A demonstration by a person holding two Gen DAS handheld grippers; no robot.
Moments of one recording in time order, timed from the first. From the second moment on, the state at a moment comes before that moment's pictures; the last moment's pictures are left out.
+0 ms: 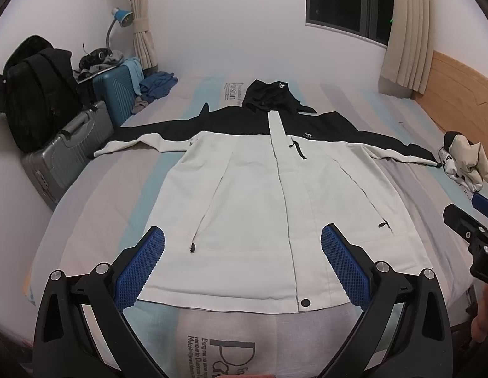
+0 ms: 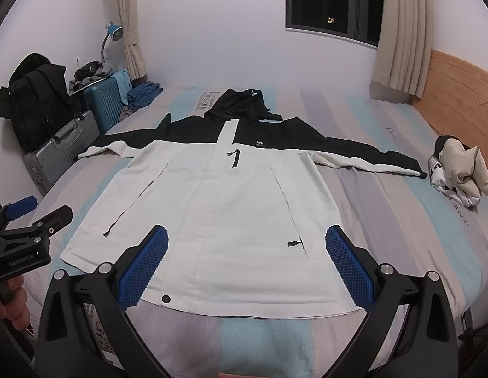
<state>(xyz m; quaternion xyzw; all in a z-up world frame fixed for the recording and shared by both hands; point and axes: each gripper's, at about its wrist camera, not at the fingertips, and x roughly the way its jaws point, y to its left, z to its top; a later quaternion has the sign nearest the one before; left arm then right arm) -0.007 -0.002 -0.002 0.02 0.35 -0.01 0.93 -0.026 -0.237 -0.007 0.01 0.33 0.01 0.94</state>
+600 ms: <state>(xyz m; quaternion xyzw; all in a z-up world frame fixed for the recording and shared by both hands) -0.008 -0.003 -0.003 0.01 0.36 -0.02 0.93 -0.030 -0.236 -0.002 -0.01 0.32 0.01 0.95</state>
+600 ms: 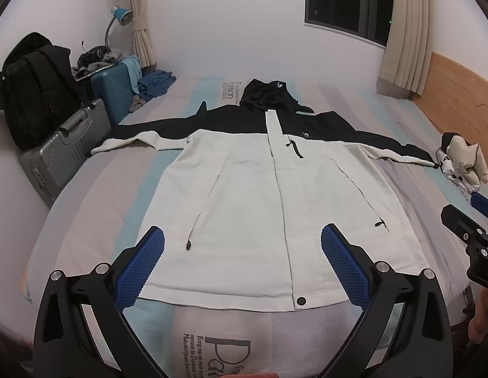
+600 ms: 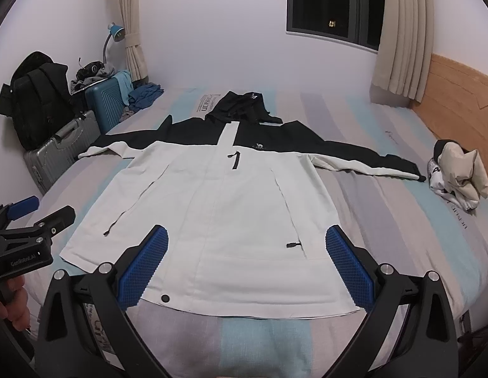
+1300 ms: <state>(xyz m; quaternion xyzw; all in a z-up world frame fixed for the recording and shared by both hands) -0.007 -0.003 -0.006 0.01 0.36 -0.02 0.93 -0.028 -0.238 -0.006 0.00 0.32 0.00 0.95</state>
